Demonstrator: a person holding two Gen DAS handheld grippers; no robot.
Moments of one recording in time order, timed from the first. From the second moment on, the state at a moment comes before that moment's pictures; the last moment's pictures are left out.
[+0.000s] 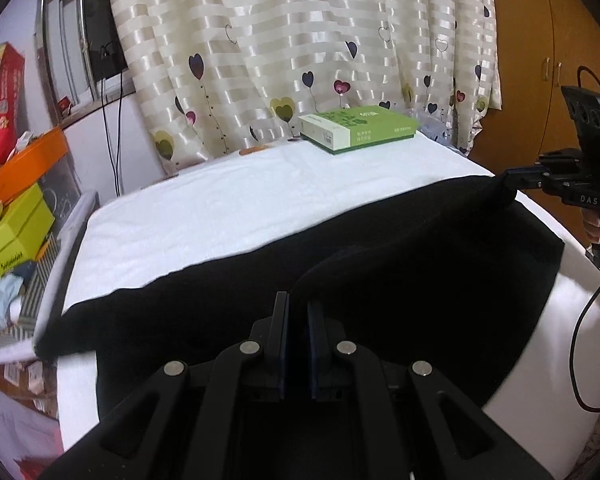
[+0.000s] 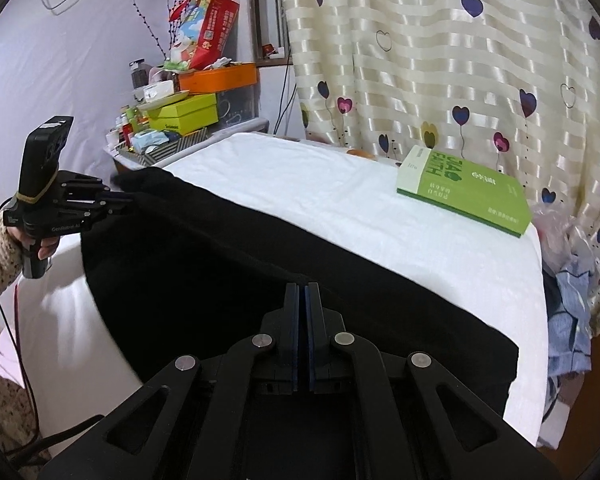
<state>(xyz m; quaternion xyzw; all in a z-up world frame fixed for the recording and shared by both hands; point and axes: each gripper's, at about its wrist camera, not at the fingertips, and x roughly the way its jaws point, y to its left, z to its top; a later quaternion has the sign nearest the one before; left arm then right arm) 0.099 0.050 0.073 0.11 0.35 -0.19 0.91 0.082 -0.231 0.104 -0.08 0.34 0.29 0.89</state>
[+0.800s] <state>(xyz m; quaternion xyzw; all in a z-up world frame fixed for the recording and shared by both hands) 0.004 0.038 0.034 0.09 0.38 -0.19 0.90 0.007 -0.237 0.055 -0.08 0.40 0.26 0.88</state>
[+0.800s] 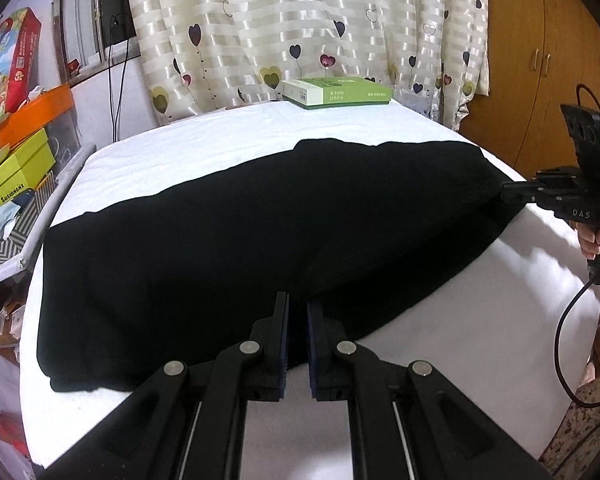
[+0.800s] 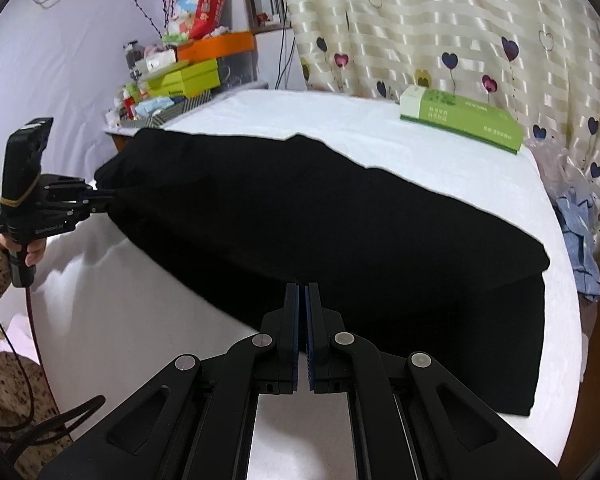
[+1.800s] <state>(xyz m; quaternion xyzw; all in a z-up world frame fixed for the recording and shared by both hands) -0.027 0.047 0.039 0.05 0.39 -0.20 0.90 0.026 -0.347 0.050 0.12 0.42 0.13 0.89</state>
